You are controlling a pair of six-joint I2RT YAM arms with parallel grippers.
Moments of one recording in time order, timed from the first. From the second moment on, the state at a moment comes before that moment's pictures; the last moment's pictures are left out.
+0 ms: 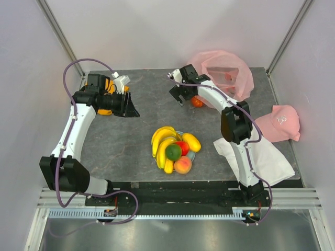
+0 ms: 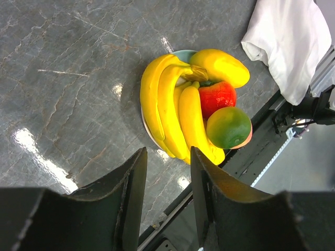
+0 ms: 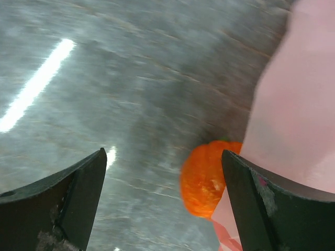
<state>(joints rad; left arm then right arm) -0.07 1.41 1.38 -0.94 0.71 0.10 0.47 2.34 2.10 -0.71 -0.02 -0.31</state>
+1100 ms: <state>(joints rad) -0.07 1.43 1.38 -0.93 0.74 0.10 0.40 2.06 1.89 -0.89 -0.11 -0.35</state>
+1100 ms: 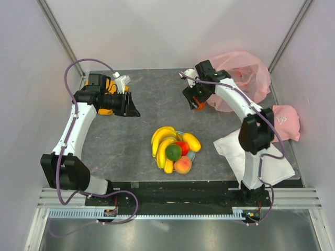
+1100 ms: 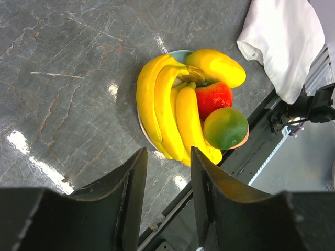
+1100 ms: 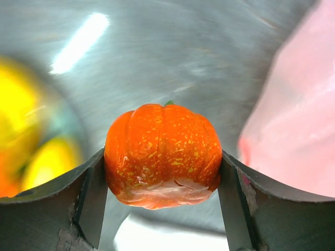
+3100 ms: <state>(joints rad) -0.07 1.39 1.35 -0.94 0.73 0.10 0.63 2.08 1.87 -1.07 -0.61 -0.30</state>
